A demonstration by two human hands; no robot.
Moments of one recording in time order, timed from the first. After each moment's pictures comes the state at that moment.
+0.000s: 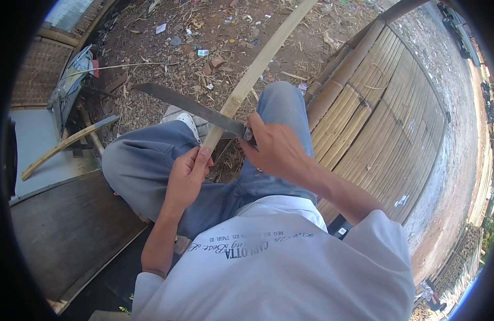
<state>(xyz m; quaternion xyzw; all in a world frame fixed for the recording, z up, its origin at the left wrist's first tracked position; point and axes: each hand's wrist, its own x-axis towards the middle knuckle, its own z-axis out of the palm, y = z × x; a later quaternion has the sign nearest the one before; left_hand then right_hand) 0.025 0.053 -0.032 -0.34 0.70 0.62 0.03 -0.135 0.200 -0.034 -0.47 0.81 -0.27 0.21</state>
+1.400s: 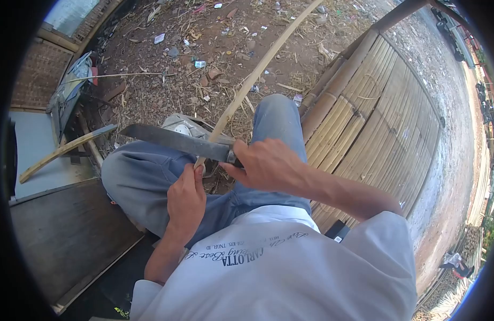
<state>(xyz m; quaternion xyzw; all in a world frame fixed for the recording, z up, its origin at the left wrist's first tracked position) 0.033 0.076 -0.032 -0.26 0.94 0.22 -0.09 -0.144 0.195 -0.009 -0.56 0.78 -0.14 0.25</state>
